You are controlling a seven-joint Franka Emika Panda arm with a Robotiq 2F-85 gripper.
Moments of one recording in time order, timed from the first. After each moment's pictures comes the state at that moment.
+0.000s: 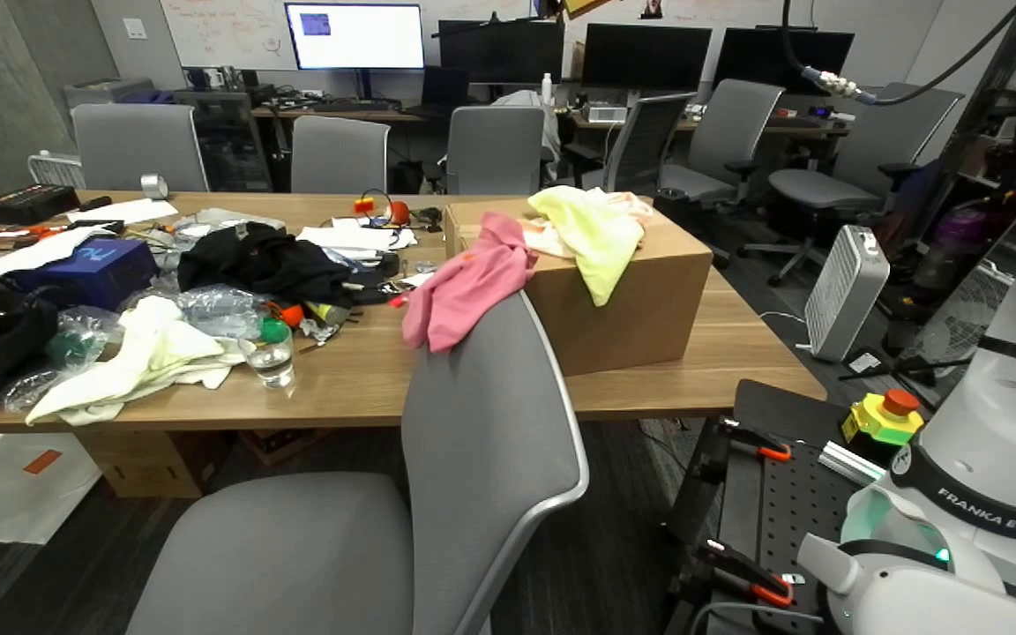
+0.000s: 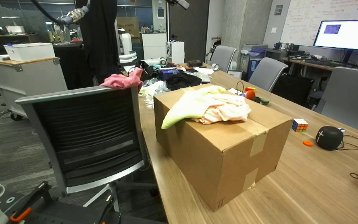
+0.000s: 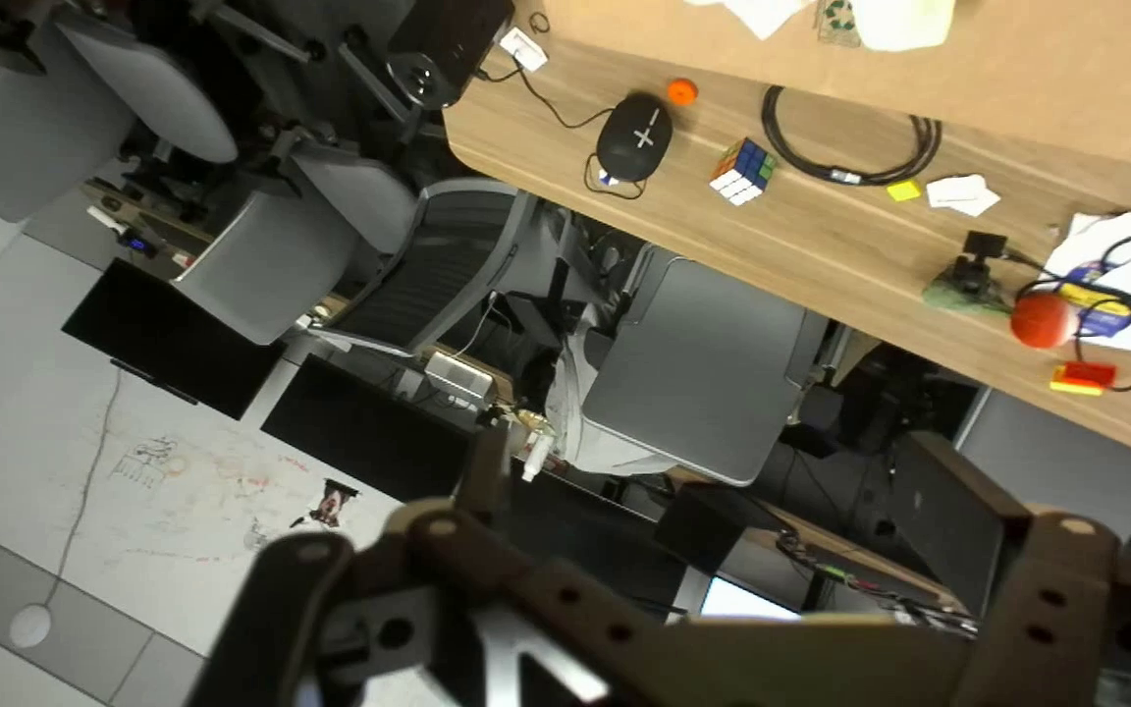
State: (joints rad) arm -0.13 -0.11 0.01 -1.88 -1.03 2.00 1.00
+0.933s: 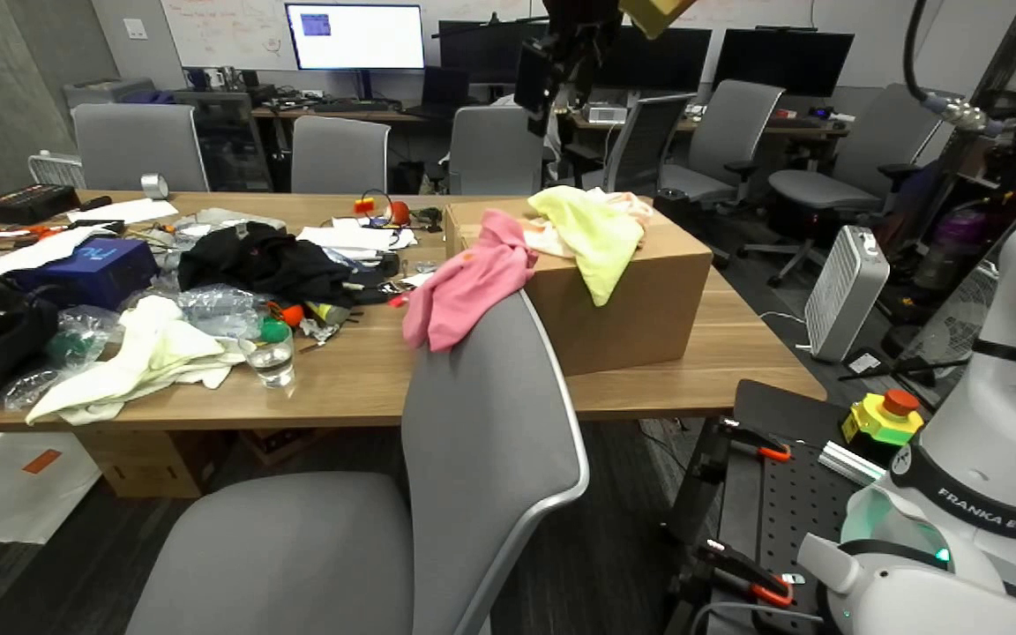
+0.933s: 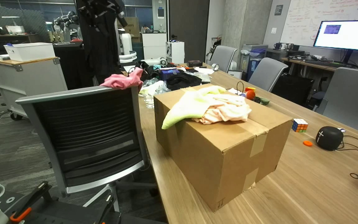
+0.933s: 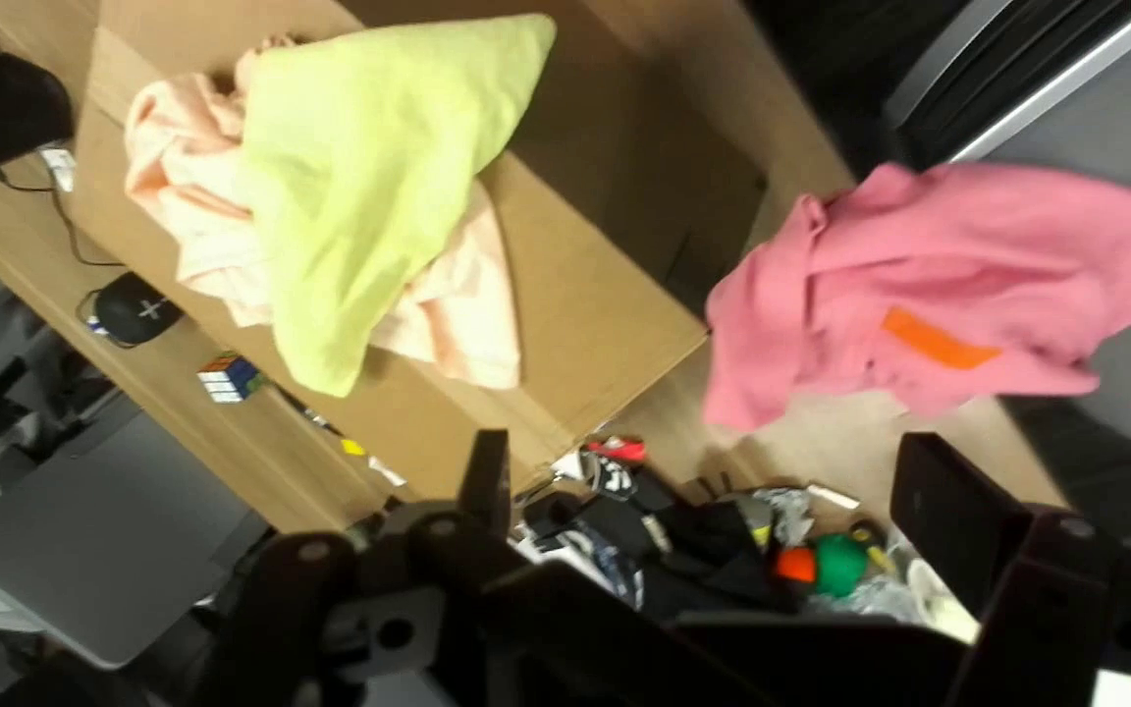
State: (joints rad) arm 0.08 -0.36 0.10 -2.17 -0.48 2.00 0.46
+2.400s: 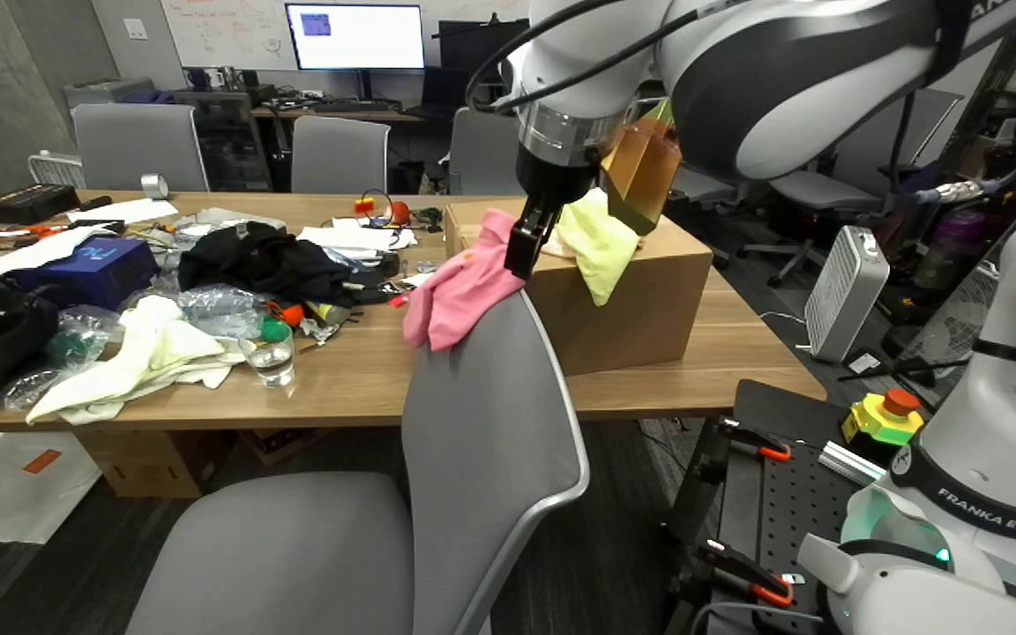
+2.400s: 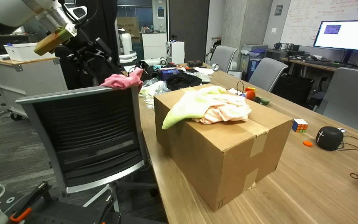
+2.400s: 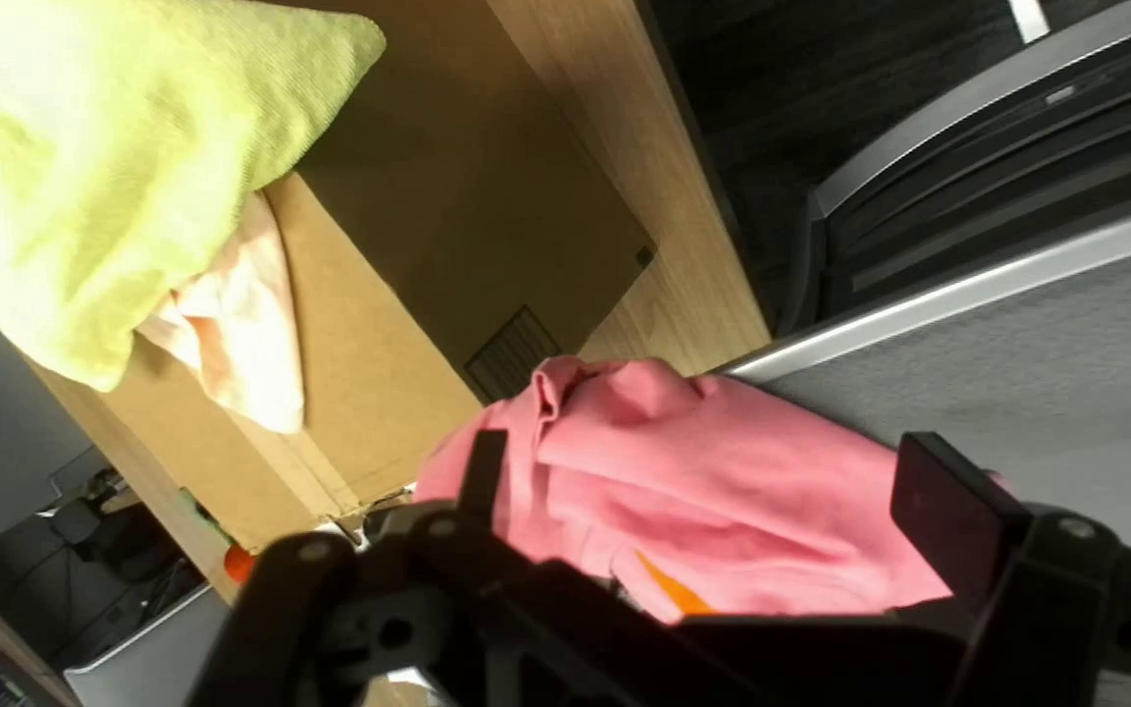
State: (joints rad) arm 0.07 -0.27 0.22 -2.42 -0.61 2.28 0.54
